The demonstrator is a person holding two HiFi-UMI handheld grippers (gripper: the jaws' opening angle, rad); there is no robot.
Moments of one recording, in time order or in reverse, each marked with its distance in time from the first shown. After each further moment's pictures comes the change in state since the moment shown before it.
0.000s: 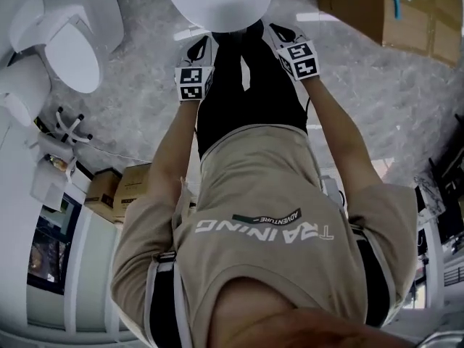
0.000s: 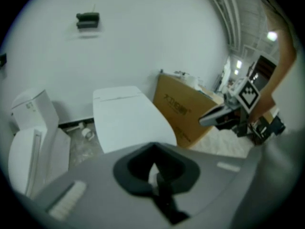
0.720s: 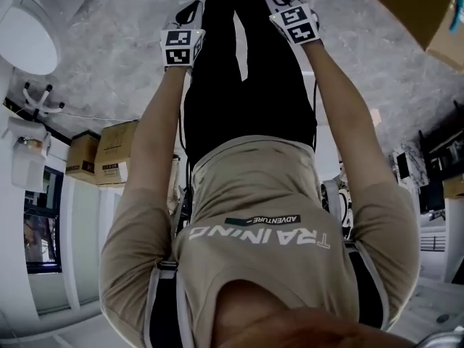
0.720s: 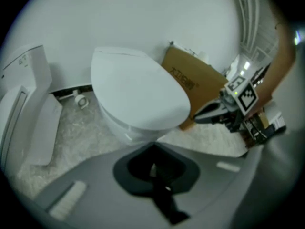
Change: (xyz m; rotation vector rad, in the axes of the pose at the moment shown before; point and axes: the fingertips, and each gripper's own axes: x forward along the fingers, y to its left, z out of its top) left arm 0.085 0.017 -0.161 -0.114 0.188 -0.063; right arm 0.125 0.004 -0.133 -0.136 0.192 0.094
